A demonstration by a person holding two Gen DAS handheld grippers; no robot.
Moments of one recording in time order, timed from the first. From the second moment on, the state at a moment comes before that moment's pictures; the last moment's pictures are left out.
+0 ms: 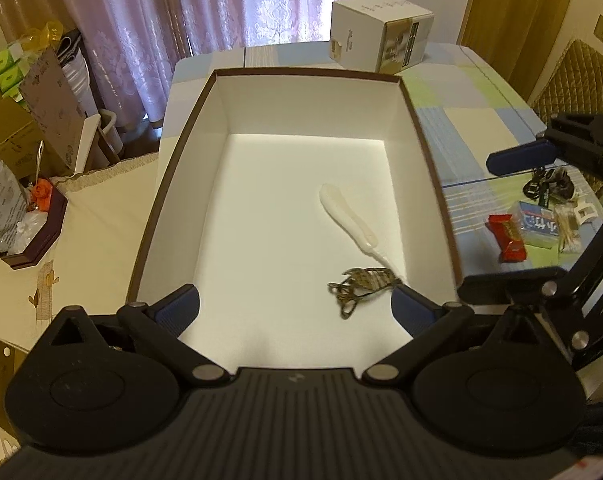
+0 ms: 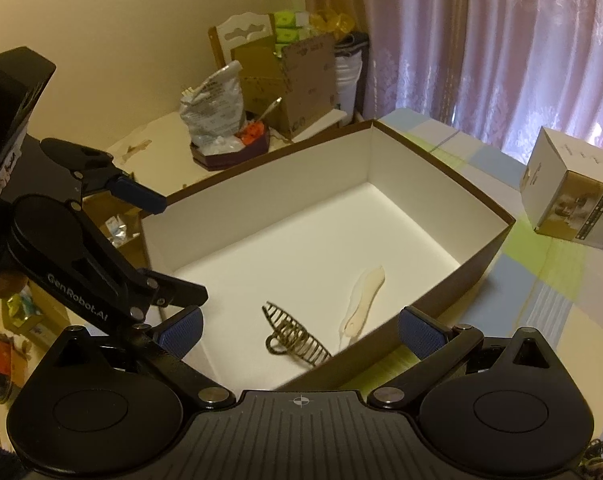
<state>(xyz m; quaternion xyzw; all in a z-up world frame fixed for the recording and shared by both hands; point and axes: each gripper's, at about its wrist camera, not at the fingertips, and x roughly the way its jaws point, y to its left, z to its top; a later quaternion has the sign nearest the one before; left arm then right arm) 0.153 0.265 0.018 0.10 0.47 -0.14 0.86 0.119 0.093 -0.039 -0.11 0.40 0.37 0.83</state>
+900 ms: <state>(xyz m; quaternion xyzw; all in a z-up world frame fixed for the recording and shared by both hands) 0.064 0.173 0.041 0.05 0.46 -0.15 0.88 0.057 -0.042 -0.030 -0.08 0.40 0.36 0.84</state>
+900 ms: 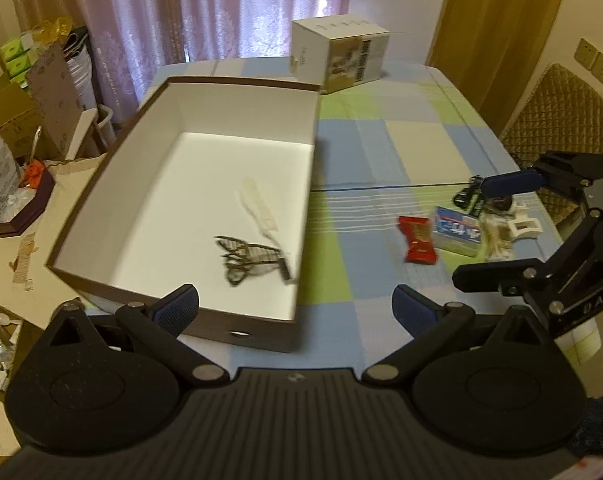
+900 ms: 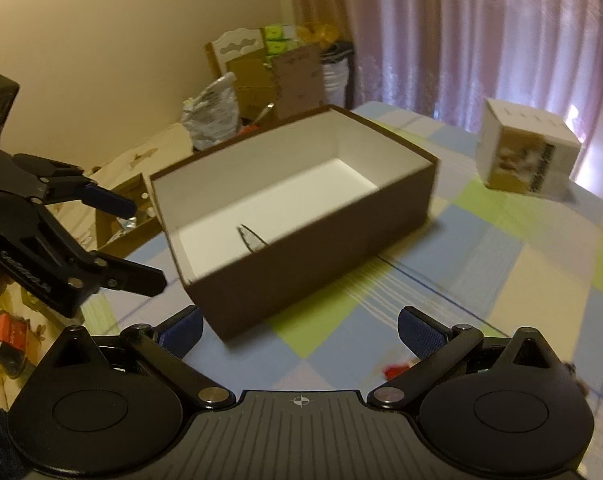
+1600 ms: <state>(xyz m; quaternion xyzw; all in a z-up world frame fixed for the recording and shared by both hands) 0.081 0.059 0.011 0.08 0.45 -0.26 0.85 0.041 -0.170 -0.040 0.01 0.43 0.21 0.88</state>
